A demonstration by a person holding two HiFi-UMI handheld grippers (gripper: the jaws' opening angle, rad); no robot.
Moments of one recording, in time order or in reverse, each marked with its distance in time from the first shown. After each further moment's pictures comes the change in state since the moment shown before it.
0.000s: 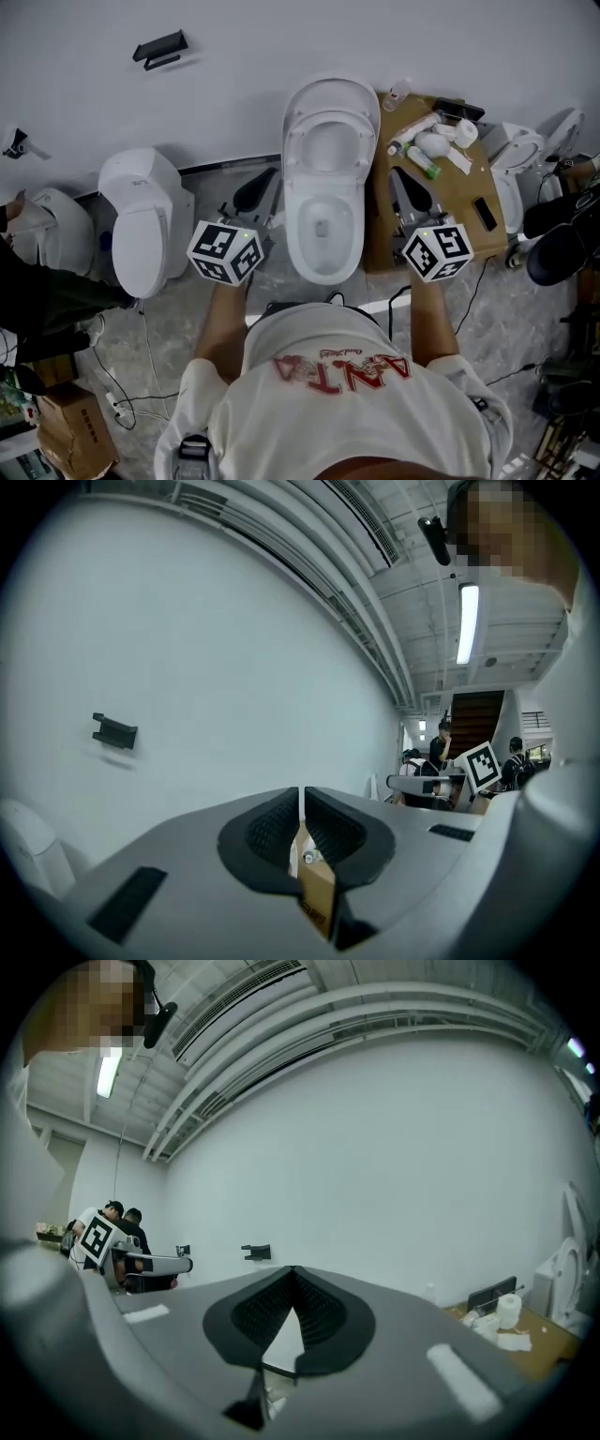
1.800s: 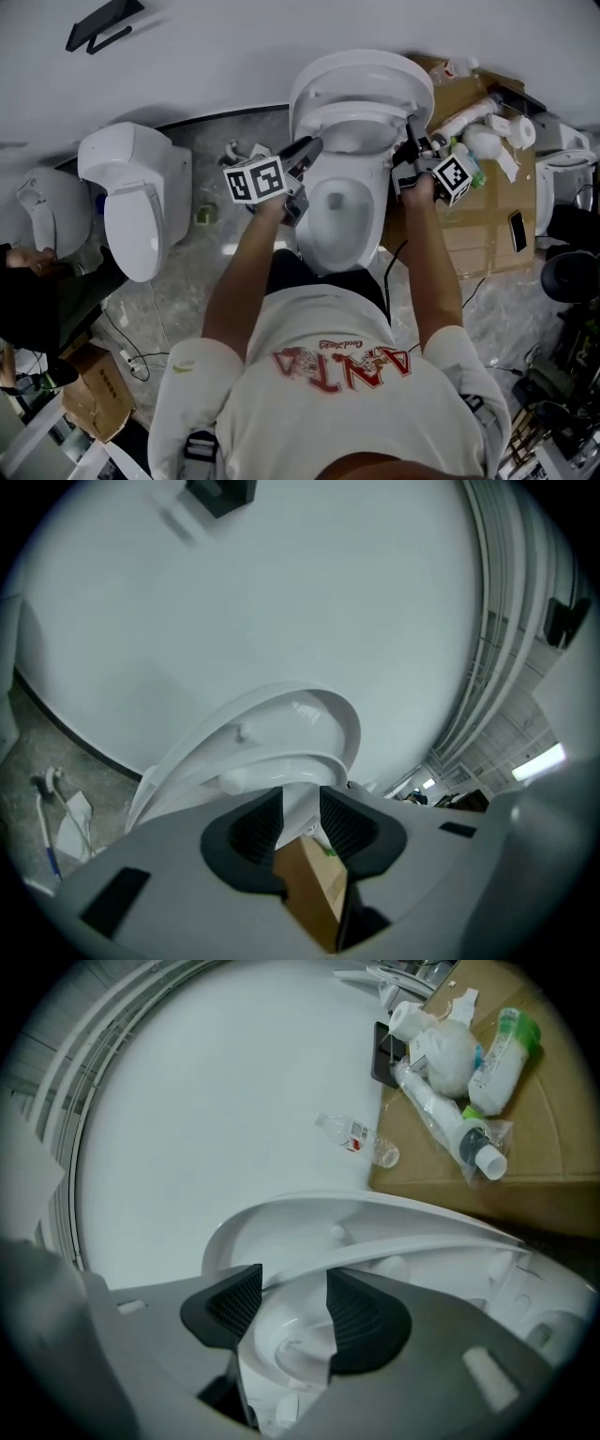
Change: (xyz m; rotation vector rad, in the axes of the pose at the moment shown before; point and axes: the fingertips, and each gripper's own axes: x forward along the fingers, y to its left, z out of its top) left arm 0.239 0.174 -0.233 -0.745 0.347 -0.049; right arm 0.255 -0.251 -0.255 1.205 -0.028 -0.172
